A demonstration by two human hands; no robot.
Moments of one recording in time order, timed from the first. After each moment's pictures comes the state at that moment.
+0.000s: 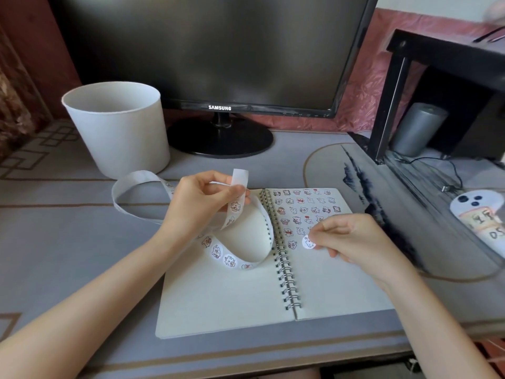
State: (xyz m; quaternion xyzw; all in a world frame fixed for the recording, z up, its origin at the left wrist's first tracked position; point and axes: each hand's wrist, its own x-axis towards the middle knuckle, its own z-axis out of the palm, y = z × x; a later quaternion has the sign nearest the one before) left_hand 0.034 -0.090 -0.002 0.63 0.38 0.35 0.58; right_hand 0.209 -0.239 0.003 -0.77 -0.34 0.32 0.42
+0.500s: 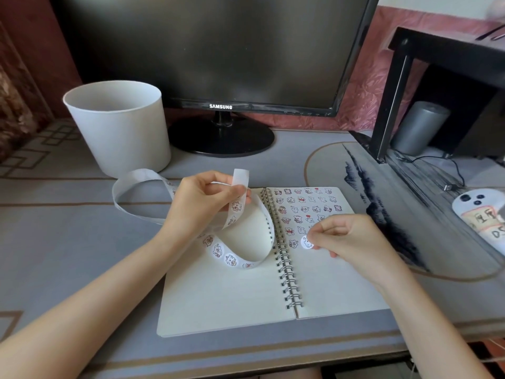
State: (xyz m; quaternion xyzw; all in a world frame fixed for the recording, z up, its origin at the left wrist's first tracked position) left_hand 0.033 -0.090 -0.005 0.63 0.38 0.35 0.58; right_hand 0.205 -0.237 -0.003 -0.78 -0.34 0.30 0.43
